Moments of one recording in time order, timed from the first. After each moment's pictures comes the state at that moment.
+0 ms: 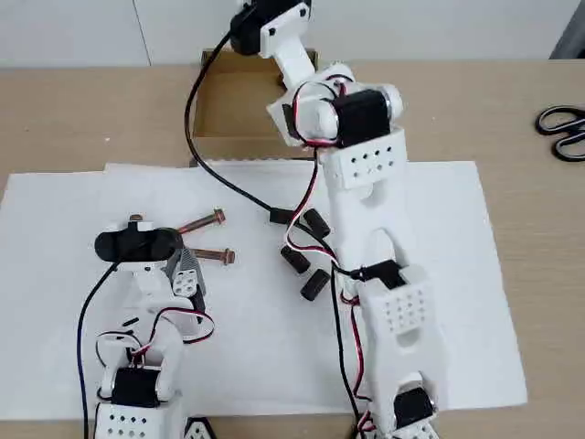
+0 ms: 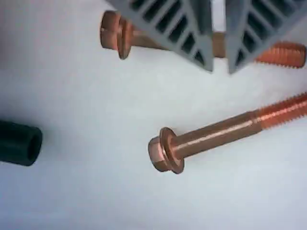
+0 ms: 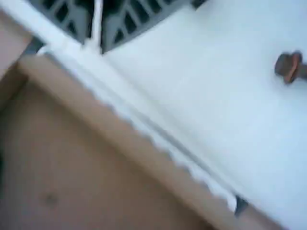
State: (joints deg) left arm 1.1 -98.8 96.8 44.3 13.7; right arm -23.1 36.3 -79.6 99.2 13.2
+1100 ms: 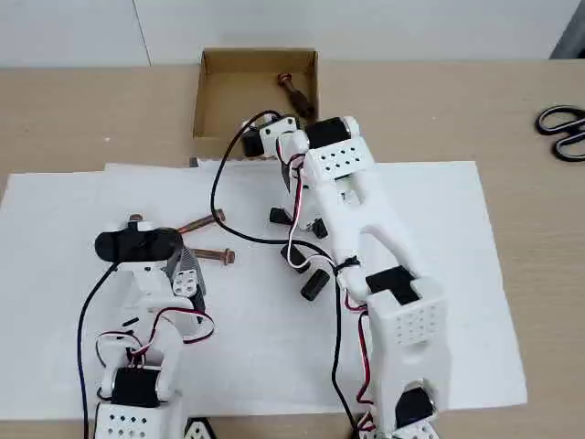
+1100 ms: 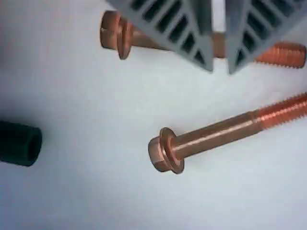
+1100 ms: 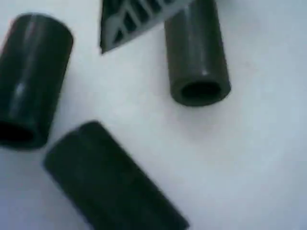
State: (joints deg) left arm 1.1 -98.8 96.8 44.3 13.7; right arm -23.1 31.6 -29.2 92.8 17.1
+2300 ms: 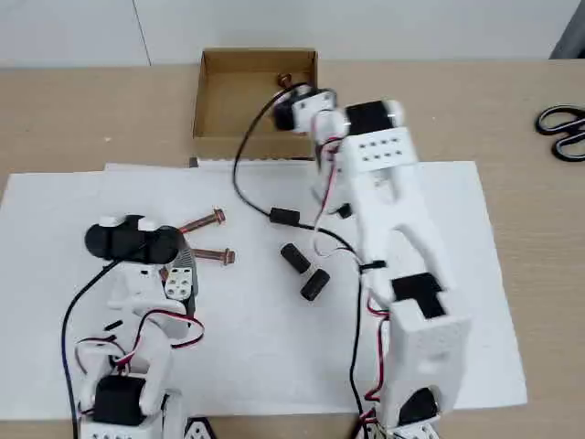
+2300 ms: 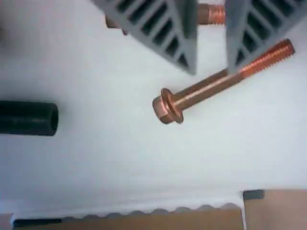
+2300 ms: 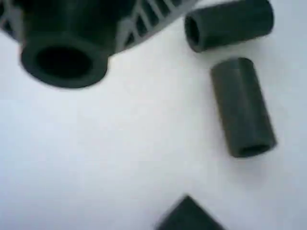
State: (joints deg) left arm 1.1 -98.5 80.0 56.5 4.4; right arm -15.2 22.3 -30.4 97.9 17.4
